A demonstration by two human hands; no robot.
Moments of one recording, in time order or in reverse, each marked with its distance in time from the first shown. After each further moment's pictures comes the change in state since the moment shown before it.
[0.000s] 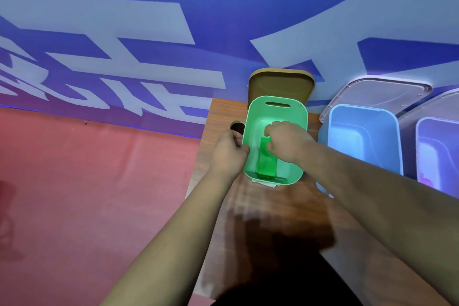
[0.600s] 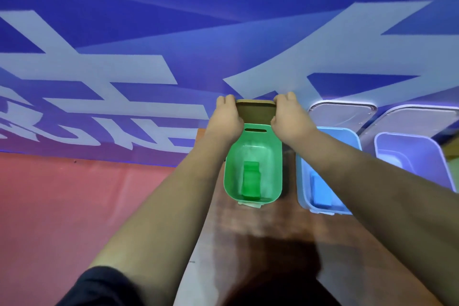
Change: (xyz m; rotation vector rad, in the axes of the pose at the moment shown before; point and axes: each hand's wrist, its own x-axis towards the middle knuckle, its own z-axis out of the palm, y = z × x) left_hand 0.063 0.131 -0.014 0.481 0.068 0.354; right_hand -0.024 0.038 -0.109 0.331 0.365 0.384
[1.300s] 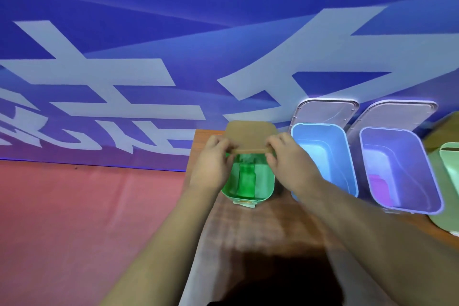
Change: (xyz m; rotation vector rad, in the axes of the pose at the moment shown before) left_hand -0.125 -0.049 0.025 -0.158 0.136 0.247; right_hand -0.125 0.033 0.029 0.158 0.111 -0.202
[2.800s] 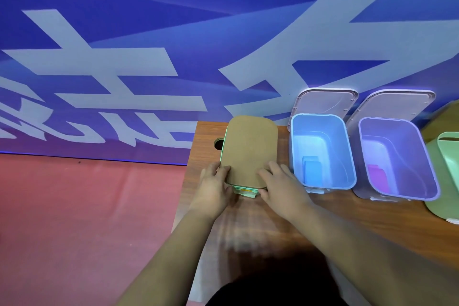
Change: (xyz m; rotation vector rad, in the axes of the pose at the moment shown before) left_hand -0.092 -0.025 0.025 0.114 -0.226 -0.148; right_hand -0.077 -0.005 0.047 -0.226 -0.289 -0.056
